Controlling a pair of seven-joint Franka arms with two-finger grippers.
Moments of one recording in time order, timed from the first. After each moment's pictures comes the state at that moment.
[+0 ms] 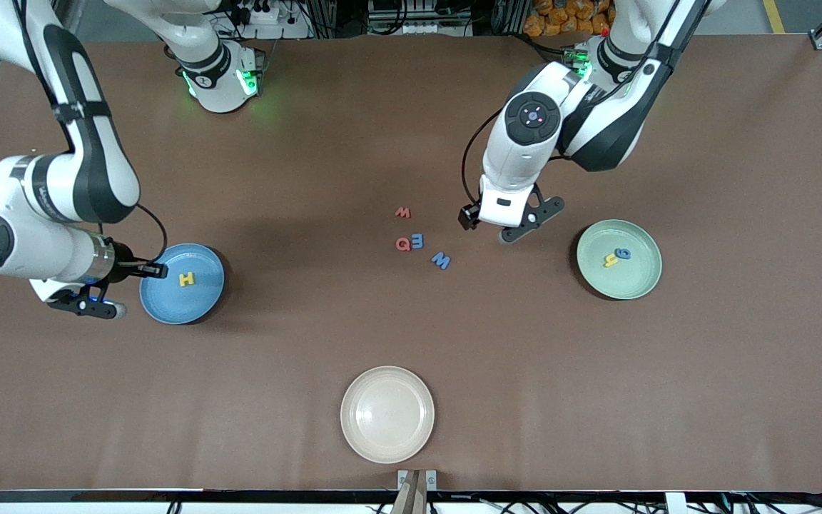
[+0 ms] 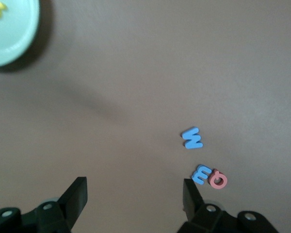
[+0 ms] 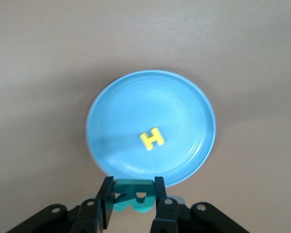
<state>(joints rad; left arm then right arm) -0.46 0.28 -0.25 -1.88 0.00 2.12 -1.25 -0.07 0.36 0.04 -1.84 0.00 2.00 0.18</state>
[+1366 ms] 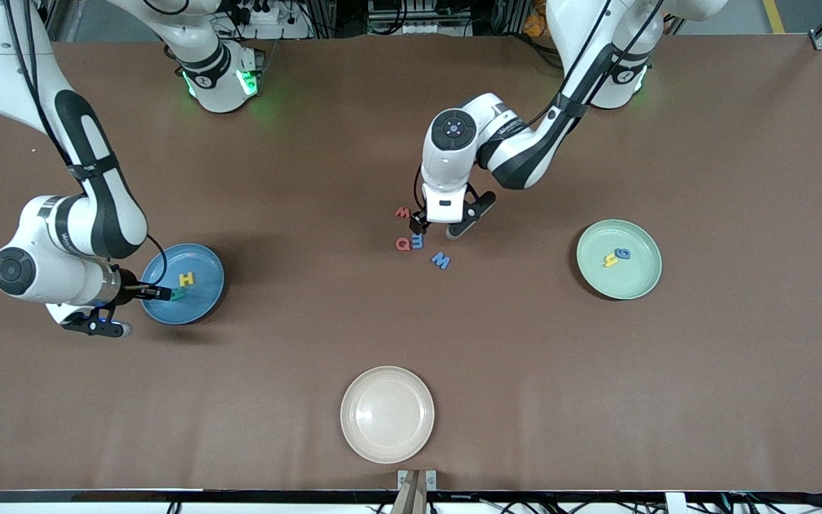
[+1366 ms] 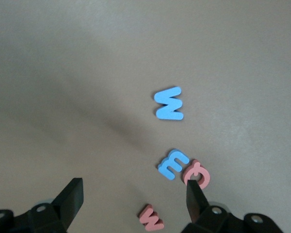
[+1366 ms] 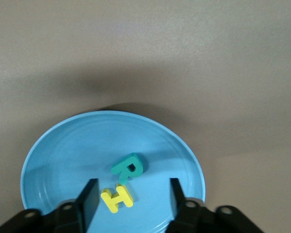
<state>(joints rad) -0.62 0.50 -0.24 -1.88 0.14 2.40 -1.64 -0.13 0.52 0.04 -1.84 -0.02 2.20 0.08</state>
